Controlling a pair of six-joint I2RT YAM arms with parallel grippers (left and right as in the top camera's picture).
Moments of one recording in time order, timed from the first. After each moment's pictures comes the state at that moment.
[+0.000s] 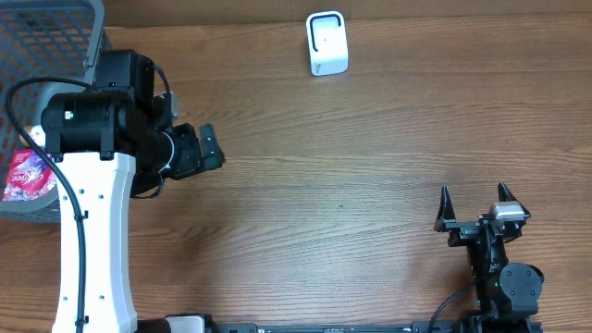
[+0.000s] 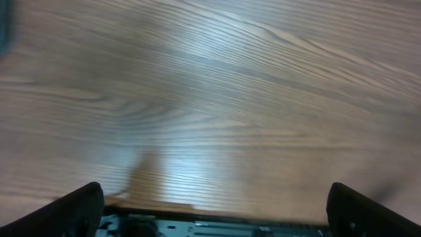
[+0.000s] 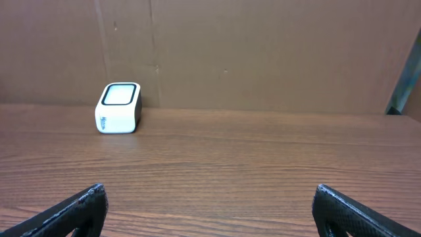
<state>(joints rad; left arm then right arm) 0.01 1.51 1.79 -1.67 0.14 -0.29 0.01 0.01 0.02 -0.04 -0.03 -0.01</state>
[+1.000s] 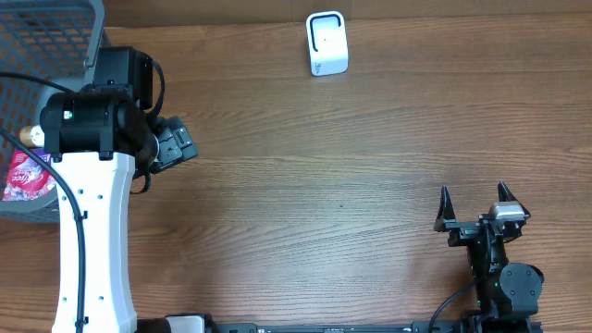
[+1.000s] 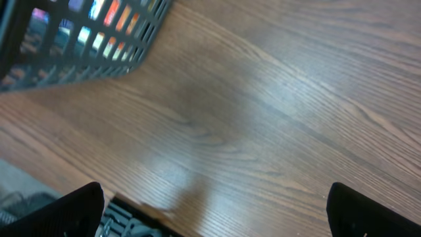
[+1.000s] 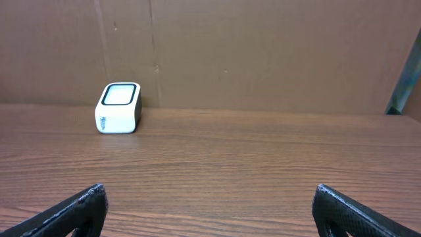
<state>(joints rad) 0.01 1.51 1.81 -1.64 -0.22 -0.49 0.01 0.01 0.02 -0.04 -0.03 -0.01</state>
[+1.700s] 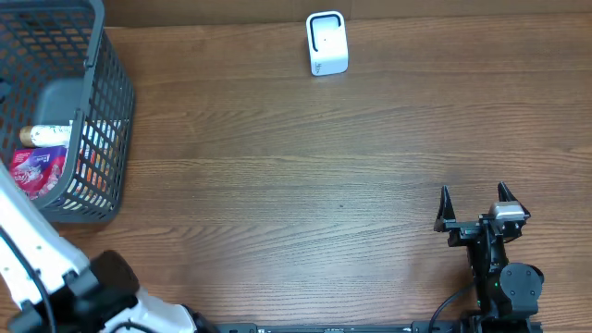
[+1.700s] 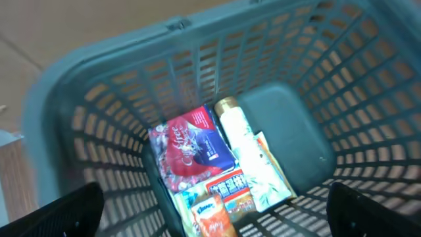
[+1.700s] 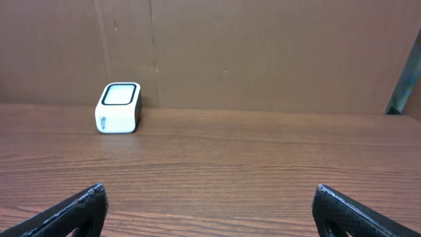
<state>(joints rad) 0.62 1.80 2.28 -1.34 -0.29 -0.44 0.01 0.01 0.02 -0.03 -0.03 -0.01</state>
